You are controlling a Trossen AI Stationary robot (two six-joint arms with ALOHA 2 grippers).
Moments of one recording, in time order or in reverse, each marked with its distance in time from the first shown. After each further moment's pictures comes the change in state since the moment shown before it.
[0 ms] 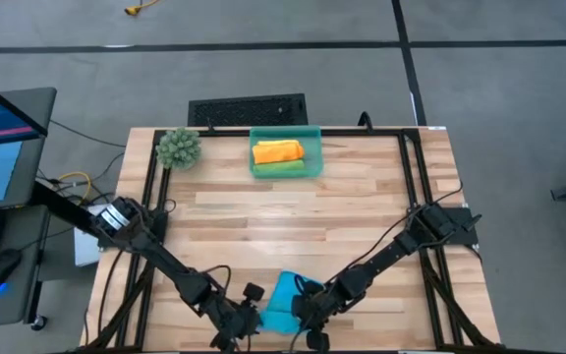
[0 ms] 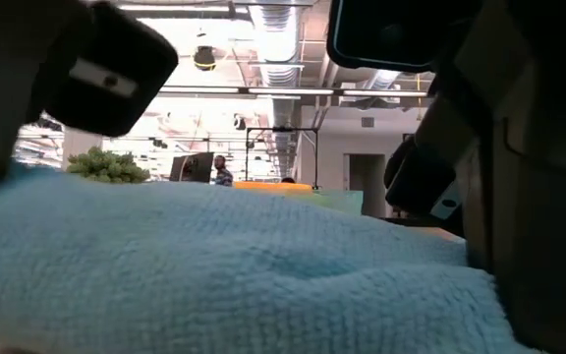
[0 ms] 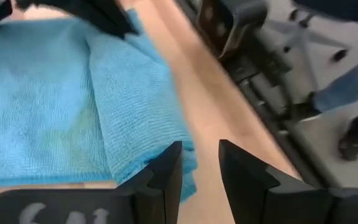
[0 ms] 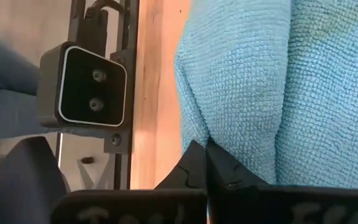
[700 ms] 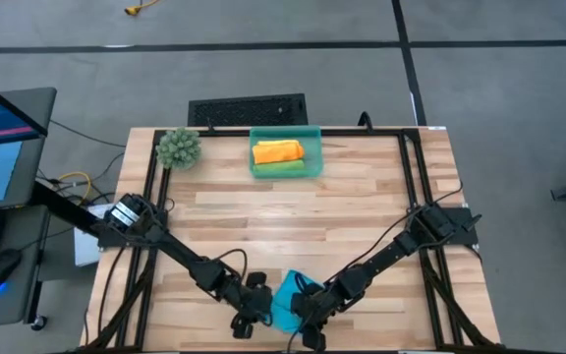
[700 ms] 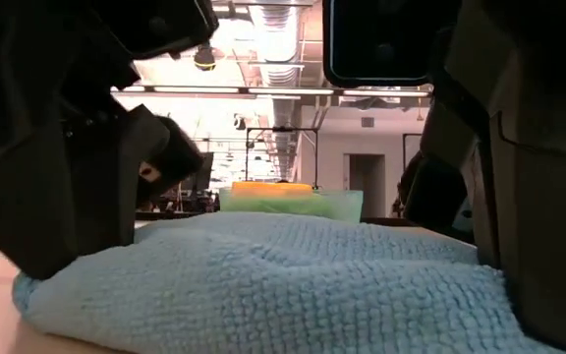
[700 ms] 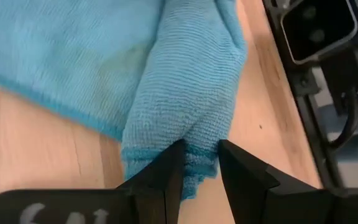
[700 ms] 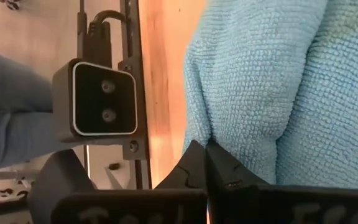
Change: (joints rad) left arm 0.134 0.042 0.003 -0.060 0.169 -0.290; right arm 0.016 0.000 0.001 0.030 -0.068 0.163
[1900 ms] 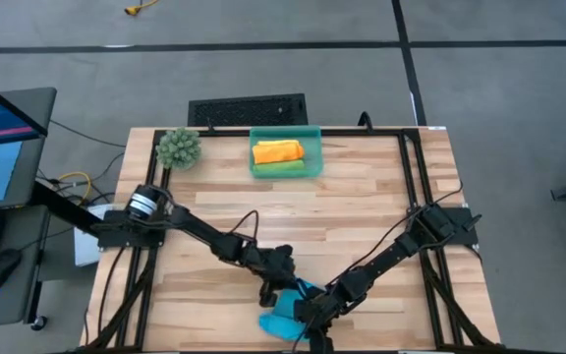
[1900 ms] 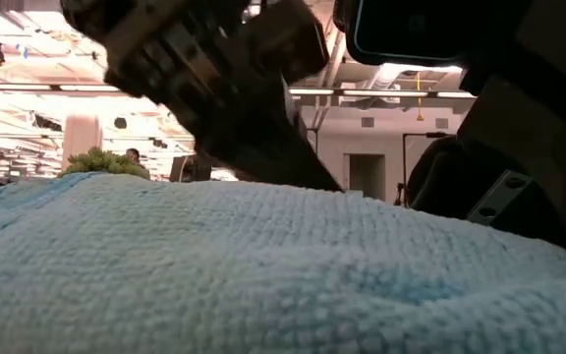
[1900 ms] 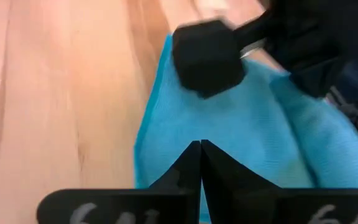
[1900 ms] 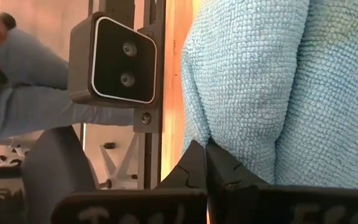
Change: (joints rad) left arm 0.251 0.057 -0.001 0.305 0.127 0.278; right arm 0.002 -0.002 0.002 -0.014 -0.037 -0.113
